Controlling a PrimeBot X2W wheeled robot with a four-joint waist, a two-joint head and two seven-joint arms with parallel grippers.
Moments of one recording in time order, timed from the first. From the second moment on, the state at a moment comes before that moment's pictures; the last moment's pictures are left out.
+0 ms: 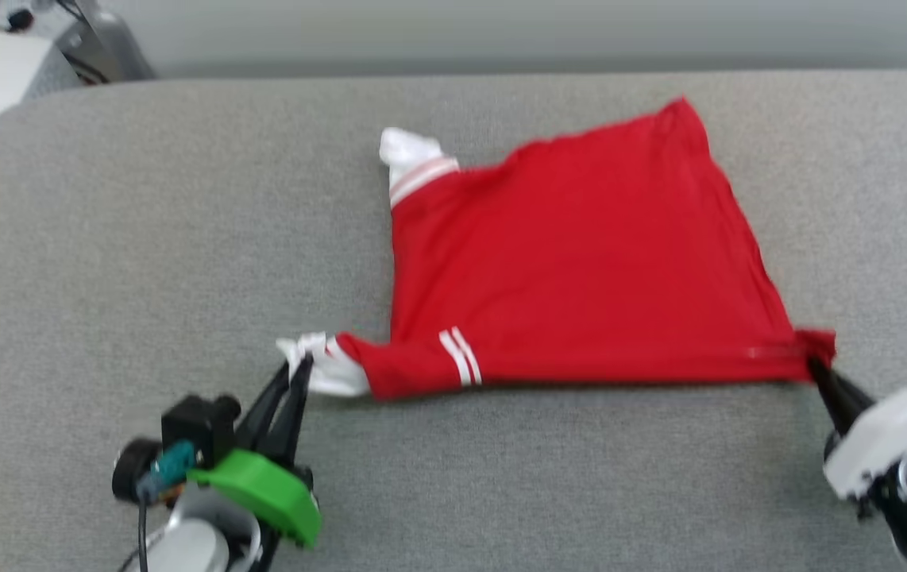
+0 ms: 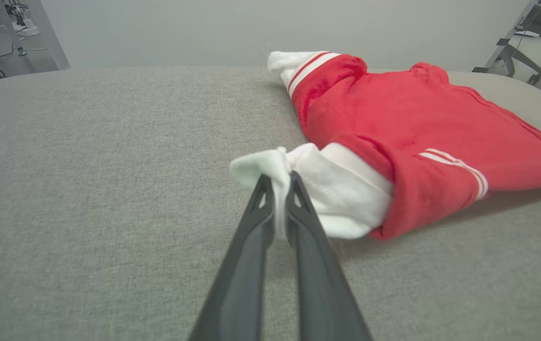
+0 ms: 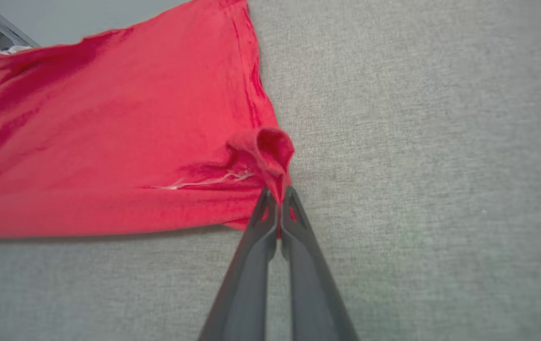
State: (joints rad) left arm -0.19 0.37 -0.44 0.24 -0.53 0.02 -0.26; right arm -0.26 -0.42 0.20 0.44 0.75 0.13 0.06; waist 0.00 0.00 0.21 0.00
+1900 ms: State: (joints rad) left arm -0.23 0.31 -0.52 0.38 -0.60 -0.05 -0.19; right arm -0.10 -0.25 0.05 0.28 0.51 0.13 0.16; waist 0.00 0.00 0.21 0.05
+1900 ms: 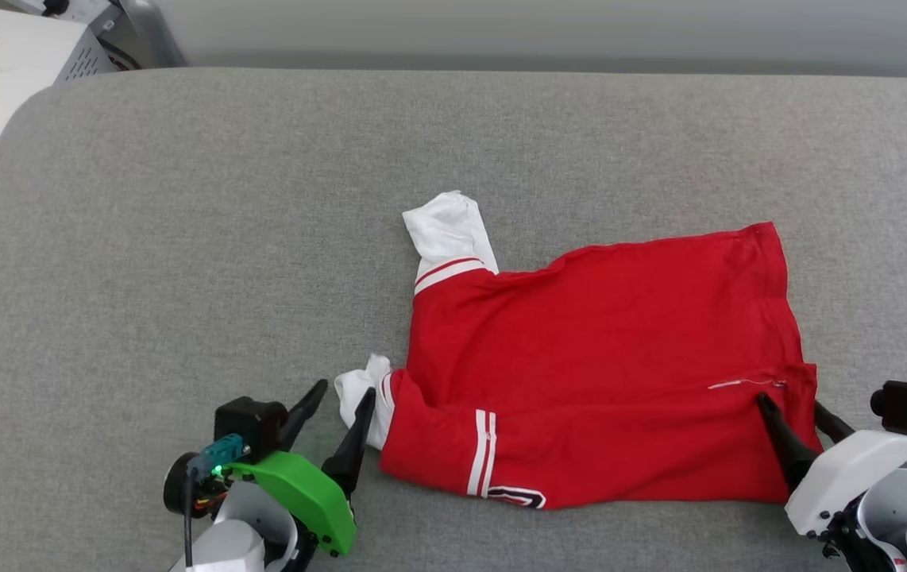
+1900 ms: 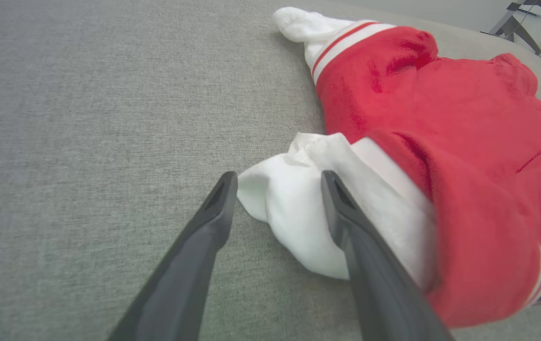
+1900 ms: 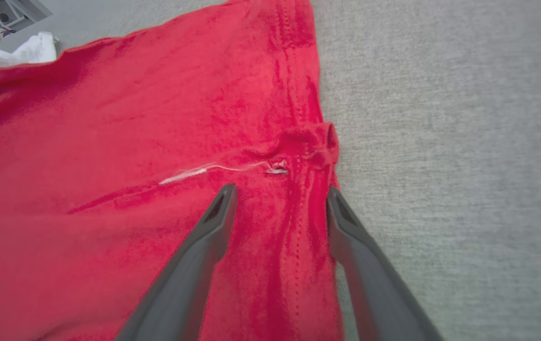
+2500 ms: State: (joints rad) left arm -0.16 0.41 -0.45 0.17 -0.68 0.11 0.05; right arm 0.08 -0.16 -0.10 0.00 0.32 0.13 -0.01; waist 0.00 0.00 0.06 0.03
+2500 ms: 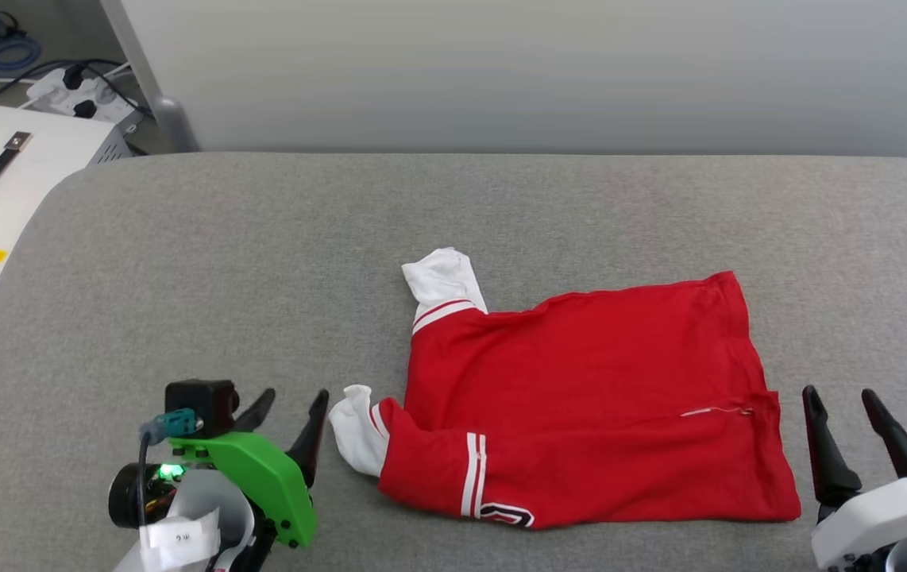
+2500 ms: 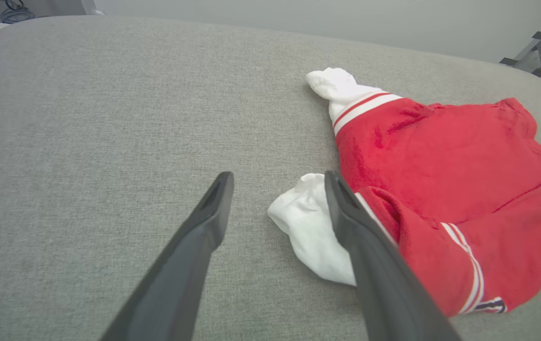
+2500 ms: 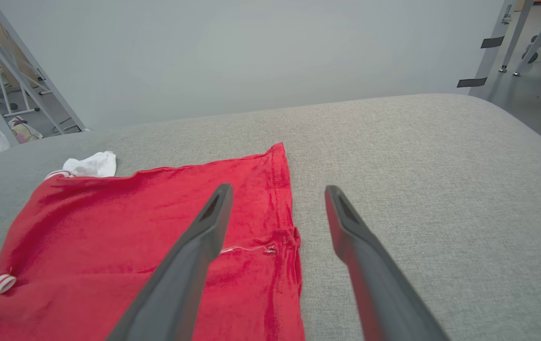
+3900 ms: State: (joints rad) left arm -0.25 0.42 -0.62 0.11 -0.78 0.11 0.51; right arm 0.08 -0.24 -0.07 -0.07 0.45 0.13 0.48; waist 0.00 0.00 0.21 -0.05
